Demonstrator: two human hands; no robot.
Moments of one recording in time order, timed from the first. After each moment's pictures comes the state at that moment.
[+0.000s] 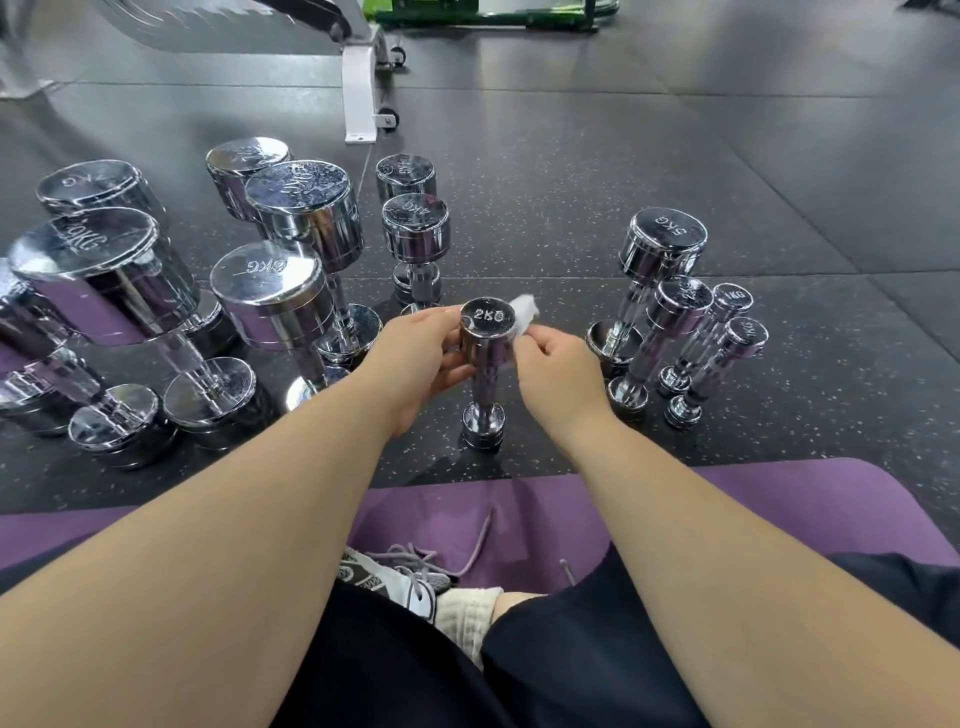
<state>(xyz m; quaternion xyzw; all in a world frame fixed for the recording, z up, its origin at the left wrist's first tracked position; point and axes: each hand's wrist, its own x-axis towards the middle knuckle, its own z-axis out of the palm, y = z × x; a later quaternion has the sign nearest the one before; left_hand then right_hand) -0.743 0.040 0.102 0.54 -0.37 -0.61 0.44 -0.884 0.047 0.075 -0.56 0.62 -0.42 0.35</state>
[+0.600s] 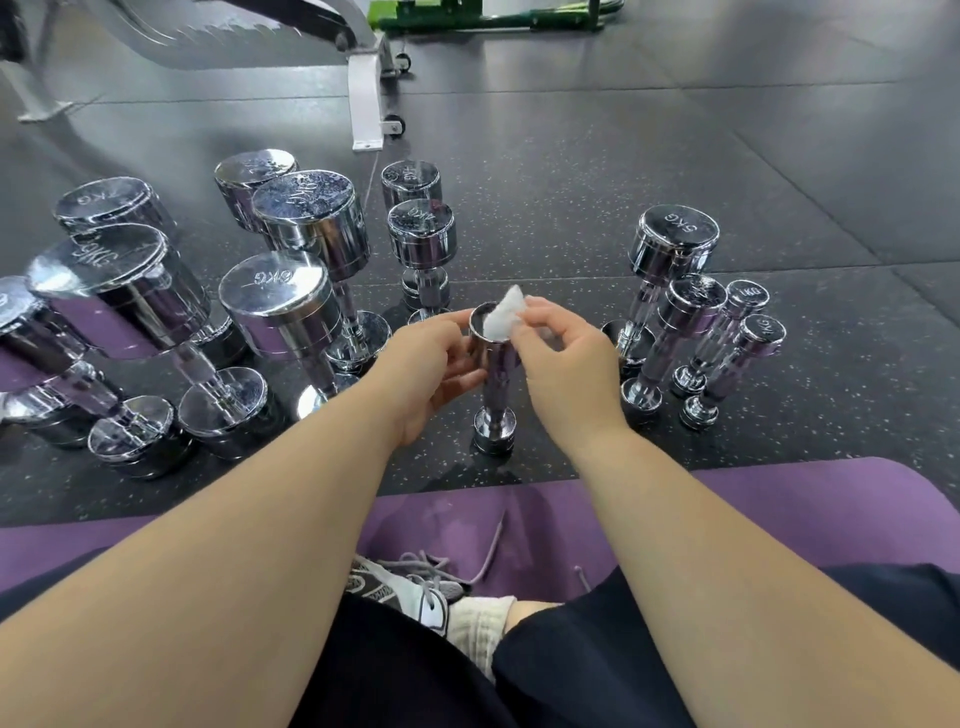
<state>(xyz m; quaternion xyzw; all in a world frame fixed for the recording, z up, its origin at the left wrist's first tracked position) -0.746 0.041 0.105 0.53 -0.35 -0.64 0.44 -0.875 0.050 0.080 -0.52 0.56 -0.53 0.37</state>
